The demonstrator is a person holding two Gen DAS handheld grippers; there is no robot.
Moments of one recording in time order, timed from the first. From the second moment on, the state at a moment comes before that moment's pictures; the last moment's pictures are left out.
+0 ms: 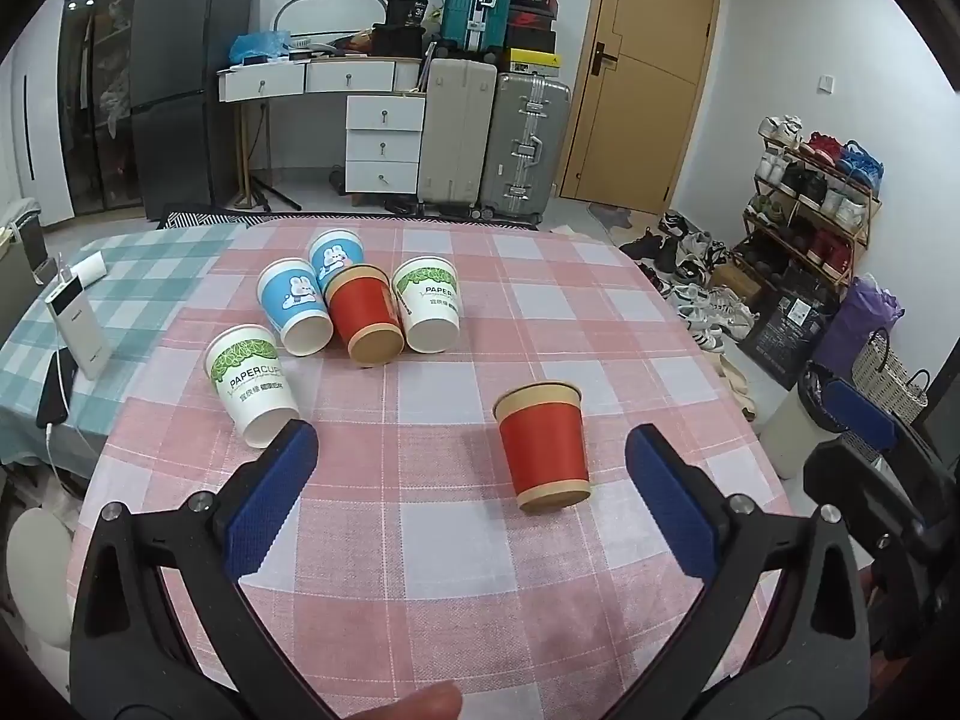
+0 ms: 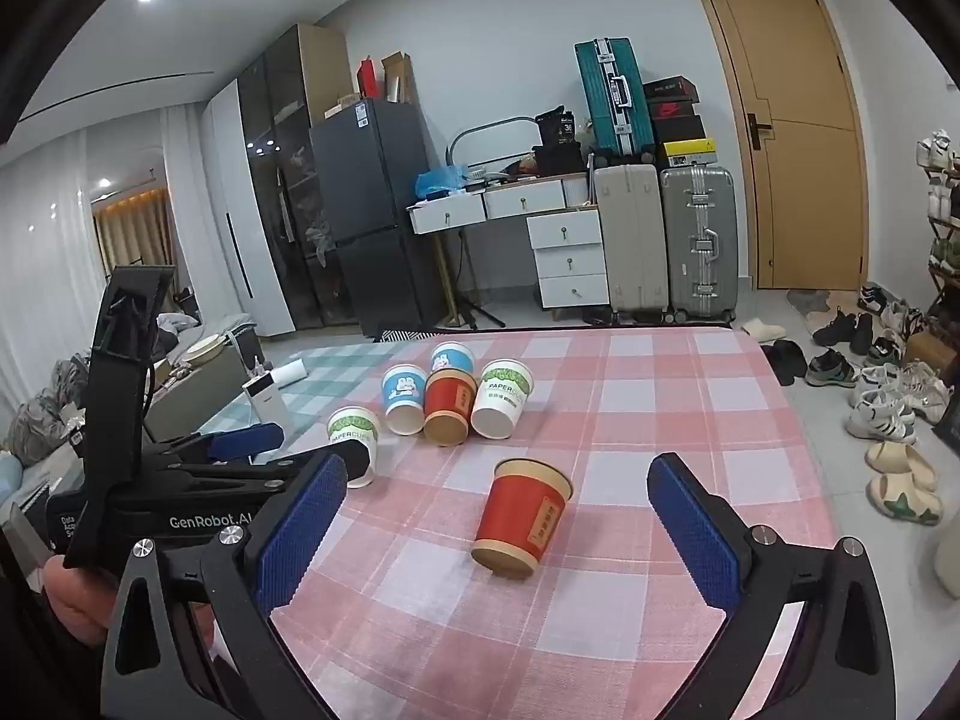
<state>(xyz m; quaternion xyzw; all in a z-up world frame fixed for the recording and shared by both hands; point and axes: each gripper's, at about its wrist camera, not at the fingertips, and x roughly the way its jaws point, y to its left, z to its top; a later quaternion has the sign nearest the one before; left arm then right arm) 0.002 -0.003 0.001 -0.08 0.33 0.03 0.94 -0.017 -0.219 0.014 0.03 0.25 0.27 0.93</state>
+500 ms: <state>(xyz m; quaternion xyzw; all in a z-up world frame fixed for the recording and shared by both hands) -0.003 -0.007 0.007 -0.09 0.32 0.03 0.94 -0.022 -0.219 0.017 0.03 0.25 0.27 0.93</state>
